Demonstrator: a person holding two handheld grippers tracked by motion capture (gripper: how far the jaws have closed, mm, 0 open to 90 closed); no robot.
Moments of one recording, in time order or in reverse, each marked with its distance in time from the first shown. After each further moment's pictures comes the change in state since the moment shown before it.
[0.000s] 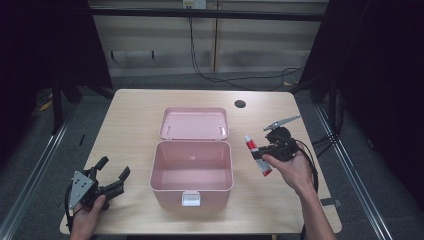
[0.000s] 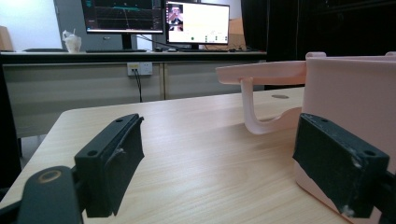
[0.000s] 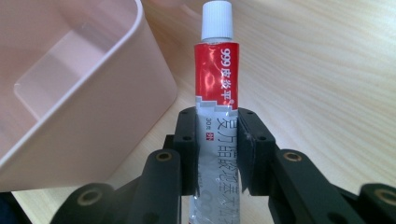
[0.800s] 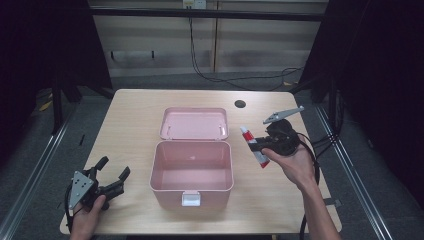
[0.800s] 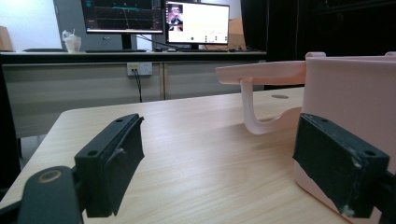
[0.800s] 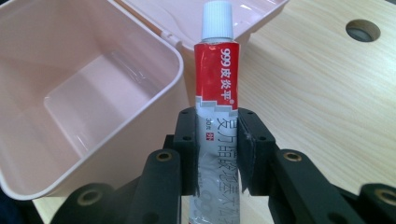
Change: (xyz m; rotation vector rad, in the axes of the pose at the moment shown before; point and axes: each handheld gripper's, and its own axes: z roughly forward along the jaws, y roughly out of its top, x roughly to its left) left arm 0.000 0.000 0.000 0.000 -0.001 0.000; right arm 0.016 0.021 -0.027 -0.093 0.019 -0.113
